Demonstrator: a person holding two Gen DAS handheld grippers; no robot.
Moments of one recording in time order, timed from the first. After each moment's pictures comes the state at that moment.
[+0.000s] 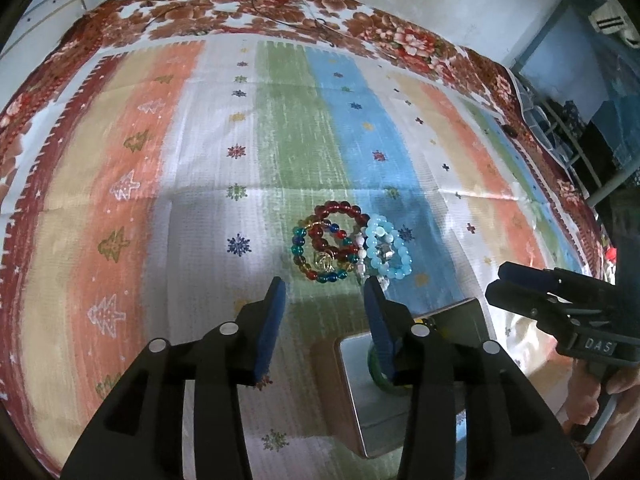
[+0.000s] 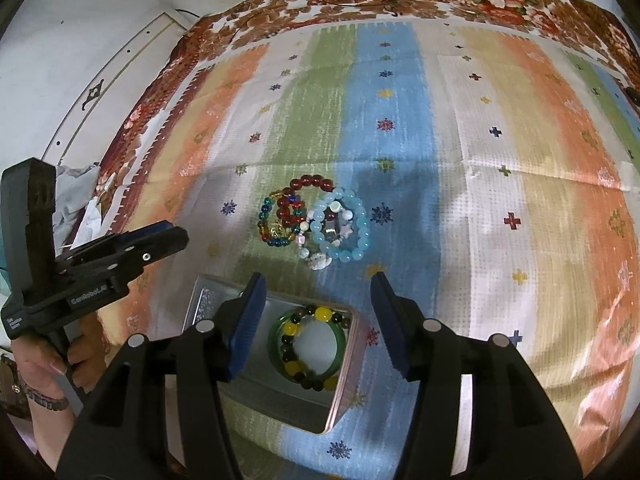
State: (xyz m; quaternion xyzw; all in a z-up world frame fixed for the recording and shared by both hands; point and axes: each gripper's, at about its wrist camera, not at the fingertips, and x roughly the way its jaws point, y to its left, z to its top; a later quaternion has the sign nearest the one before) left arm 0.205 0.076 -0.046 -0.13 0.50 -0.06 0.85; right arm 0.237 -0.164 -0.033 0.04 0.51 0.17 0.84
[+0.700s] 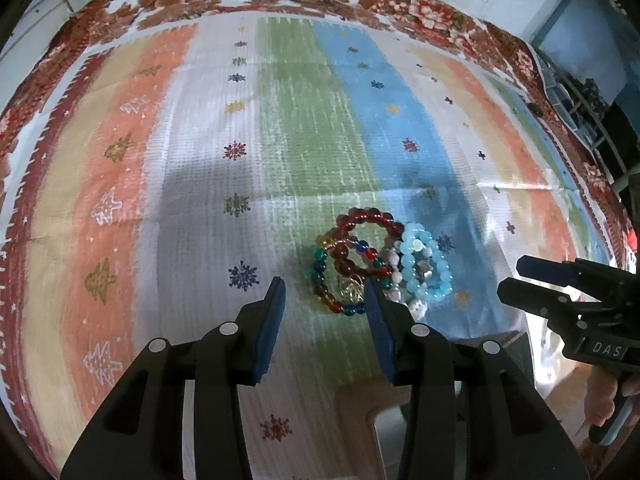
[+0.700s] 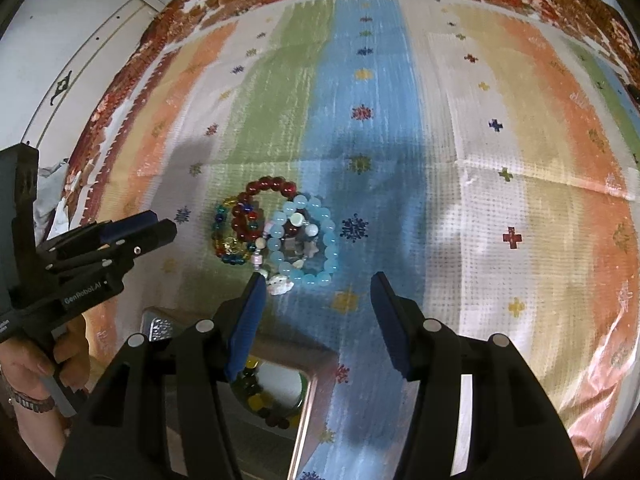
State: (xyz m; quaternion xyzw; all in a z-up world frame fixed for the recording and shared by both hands) left arm 0.258 0.075 -0.078 -0.10 0.54 -0.04 0.83; right arm 0.290 -0.164 -0.064 0.02 0.55 0.14 0.82
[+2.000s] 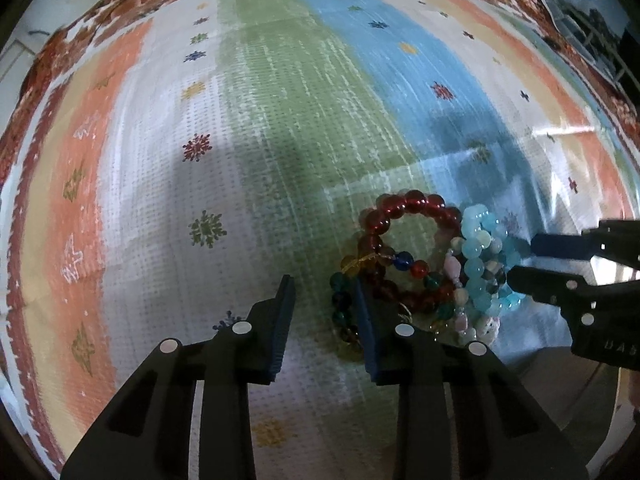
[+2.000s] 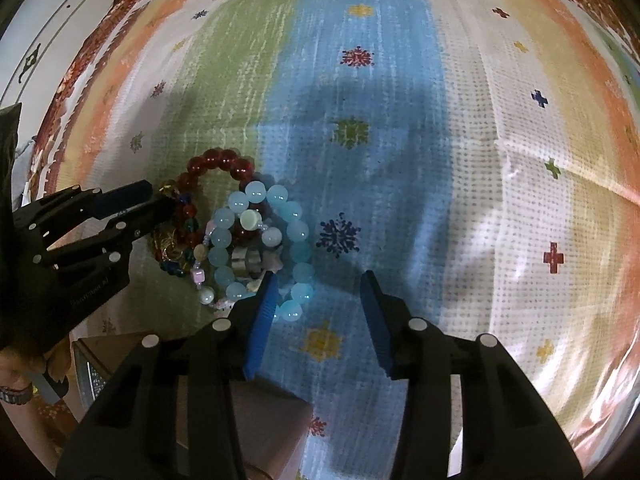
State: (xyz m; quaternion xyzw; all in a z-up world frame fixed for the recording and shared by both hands) left arm 0.303 0.054 -0.132 0.01 0.59 -0.04 0.81; right arm 0.332 -0.151 -0.123 -0.01 0.61 0.12 0.78
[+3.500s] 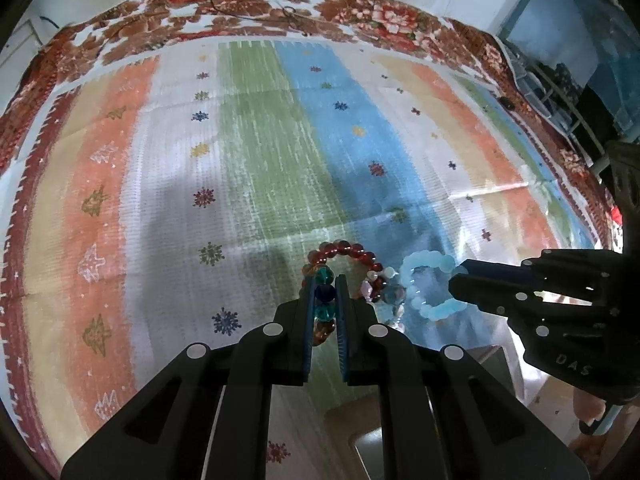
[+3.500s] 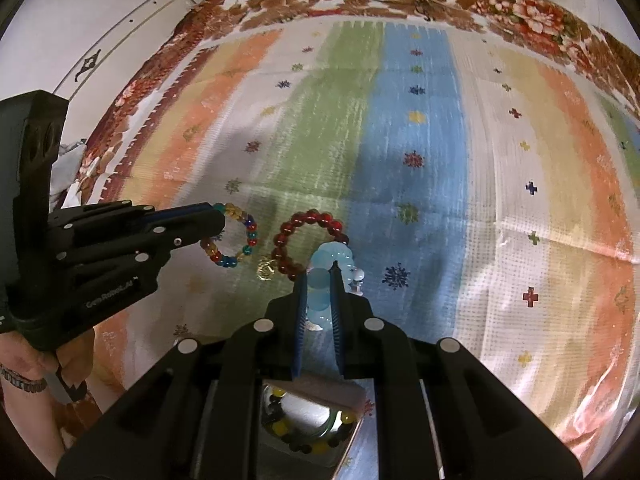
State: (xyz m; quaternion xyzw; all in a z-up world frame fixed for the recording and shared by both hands) left arm 0.275 0.066 -0.052 -0.08 0.52 -0.10 0.85; right arm 0.292 -0.126 -0.039 -0.02 0.52 0.18 0.83
